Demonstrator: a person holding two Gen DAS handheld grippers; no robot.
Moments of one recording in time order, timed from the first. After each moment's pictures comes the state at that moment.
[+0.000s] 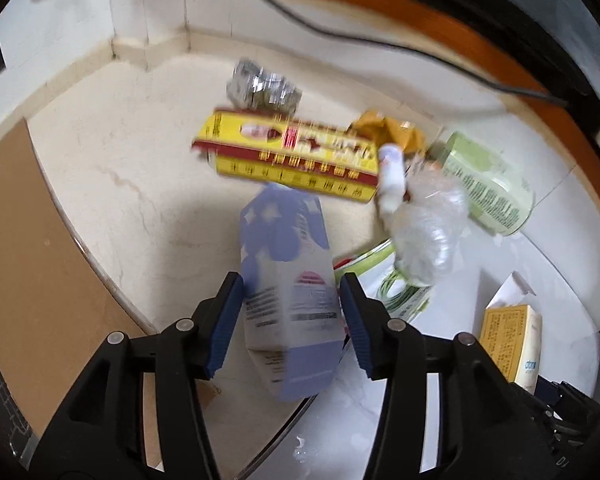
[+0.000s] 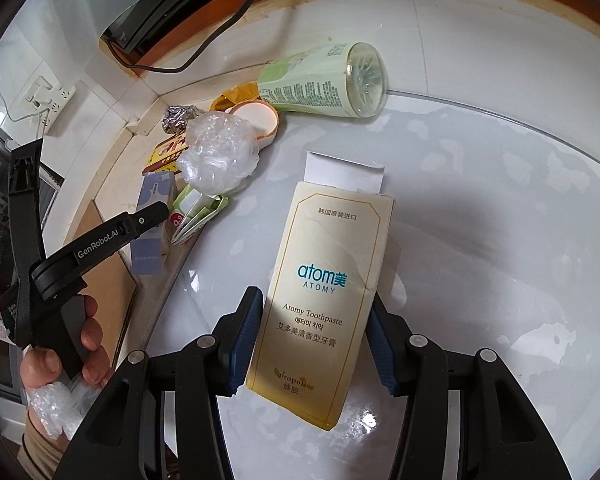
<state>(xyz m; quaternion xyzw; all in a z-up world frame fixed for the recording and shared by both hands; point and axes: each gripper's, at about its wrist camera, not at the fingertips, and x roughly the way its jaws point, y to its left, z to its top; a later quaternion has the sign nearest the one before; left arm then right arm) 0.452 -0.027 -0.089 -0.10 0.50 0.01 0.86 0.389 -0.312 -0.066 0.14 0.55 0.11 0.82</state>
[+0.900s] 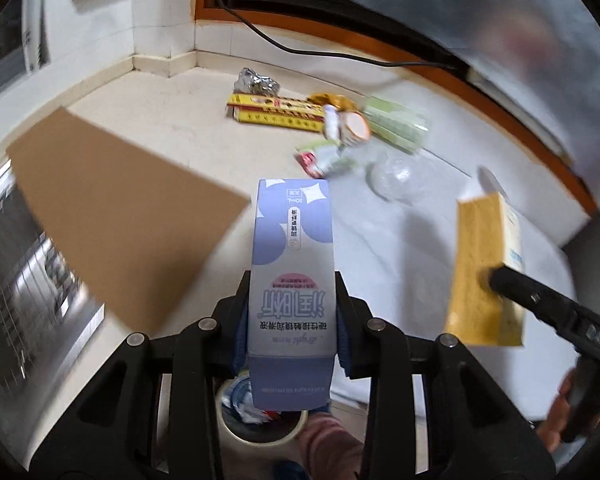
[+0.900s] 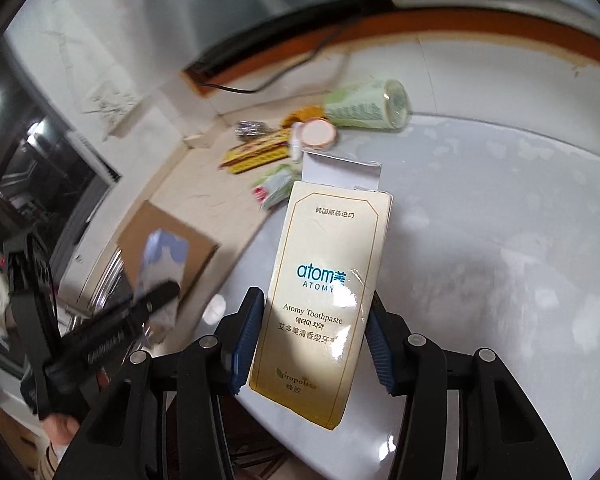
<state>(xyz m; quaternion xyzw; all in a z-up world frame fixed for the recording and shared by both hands) 0.224 -0.012 -0.022 -0.09 0.43 -0.06 0.89 0.257 -0.299 -0.013 0.16 0.46 0.16 0.86</state>
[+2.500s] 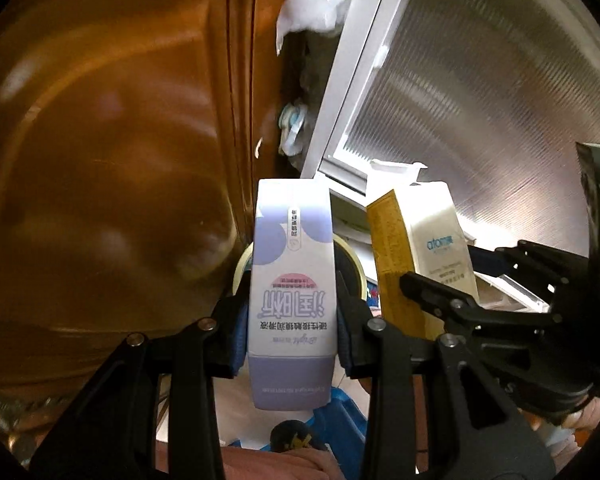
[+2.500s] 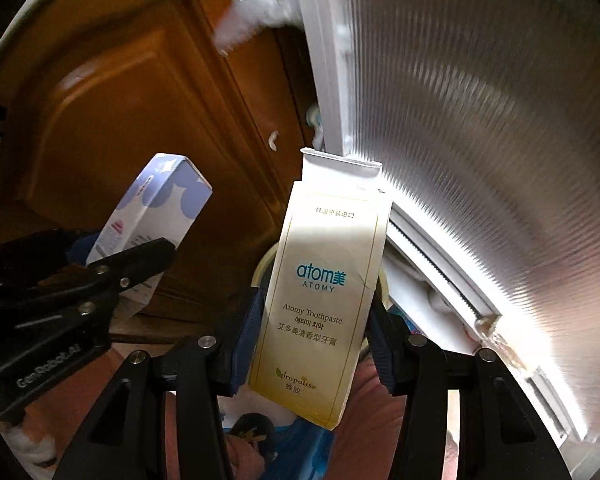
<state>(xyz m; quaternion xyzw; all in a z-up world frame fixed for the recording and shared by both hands) 0.063 0.025 -0.336 -0.05 0.56 -0.05 0.83 0.088 -0.148 -0.338 -0.05 0.58 0.20 0.79</state>
